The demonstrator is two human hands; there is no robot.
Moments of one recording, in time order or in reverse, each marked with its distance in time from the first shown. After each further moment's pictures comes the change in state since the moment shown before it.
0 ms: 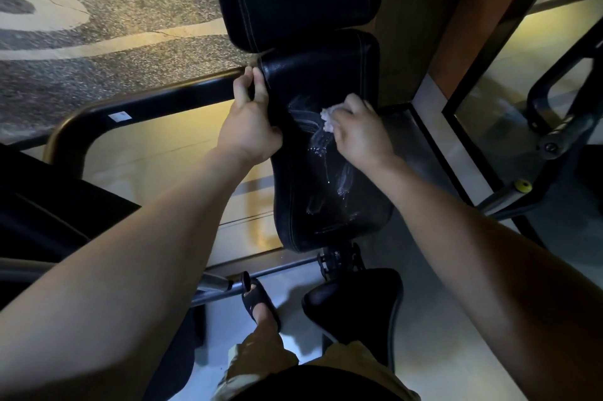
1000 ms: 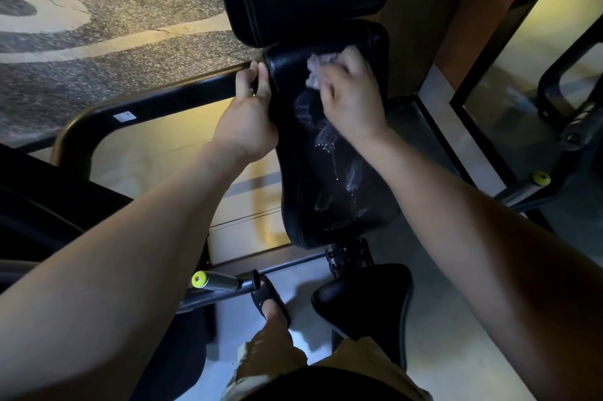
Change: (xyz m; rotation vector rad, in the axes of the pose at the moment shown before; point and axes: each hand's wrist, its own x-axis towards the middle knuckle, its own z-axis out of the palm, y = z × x) left_hand 0.003 -0.011 -0.012 0.099 -0.051 0.086; right_hand 0.052 -0.033 -0.004 0.035 0.223 0.007
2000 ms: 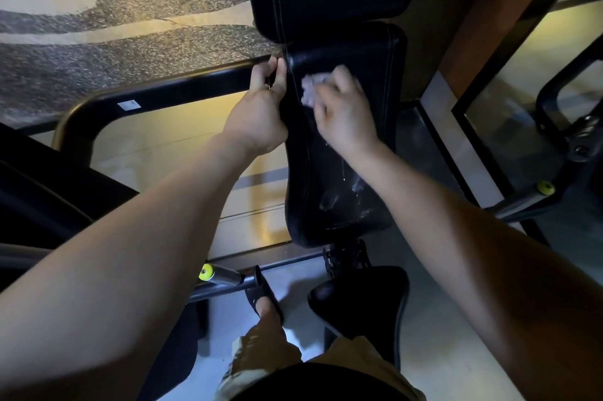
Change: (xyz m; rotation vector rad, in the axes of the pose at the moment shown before) left_hand -0.004 -0.009 -0.009 -0.068 -0.038 0.029; right_hand -0.014 -0.028 0.025 0.009 -0.088 -0.021
